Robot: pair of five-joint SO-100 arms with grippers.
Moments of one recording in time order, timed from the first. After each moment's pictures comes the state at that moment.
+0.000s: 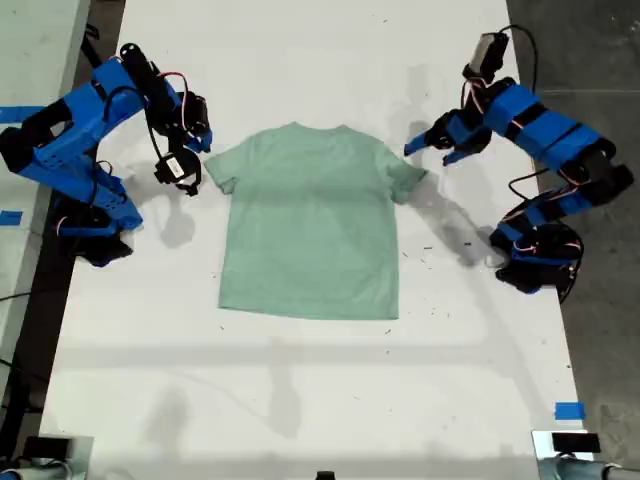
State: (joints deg) arm 0 -30.9 109.3 97.2 86.4 28.3; arm 1 57.2 108.7 116.5 74.3 -46.4
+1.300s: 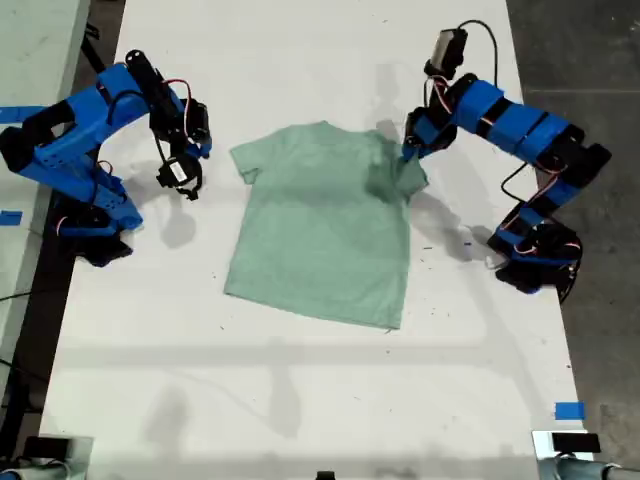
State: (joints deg) arm 0 -30.9 109.6 101.3 84.6 28.2; arm 1 42.7 94.9 94.0 75.7 -40.7
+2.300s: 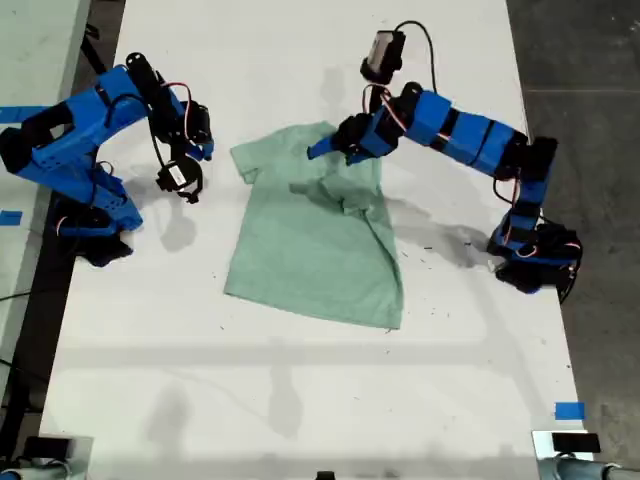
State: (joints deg) arm 0 -29.0 110.4 101.8 84.1 26.9; arm 1 28.7 77.7 61.7 80.5 -32.9
